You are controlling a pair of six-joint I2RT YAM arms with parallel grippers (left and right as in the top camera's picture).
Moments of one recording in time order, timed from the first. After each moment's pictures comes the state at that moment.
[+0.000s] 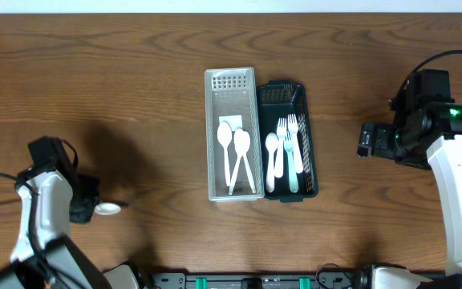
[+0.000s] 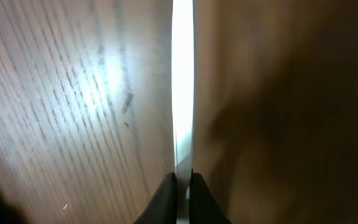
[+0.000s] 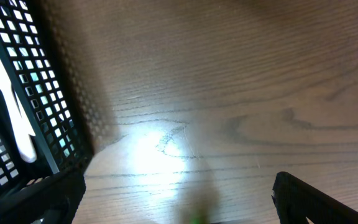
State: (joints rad) left arm 0.49 1.41 0.80 -0.88 -0.11 -0.84; right arm -0.08 1.41 1.28 -1.25 0.00 0.16
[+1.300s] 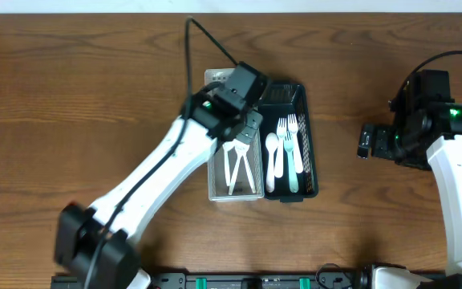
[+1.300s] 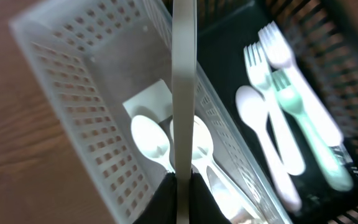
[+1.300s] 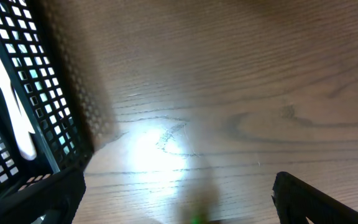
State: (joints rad) left arm -0.64 1.72 1.47 -0.87 -0.11 -0.12; right arm -0.08 1.41 1.28 -1.26 0.00 0.16
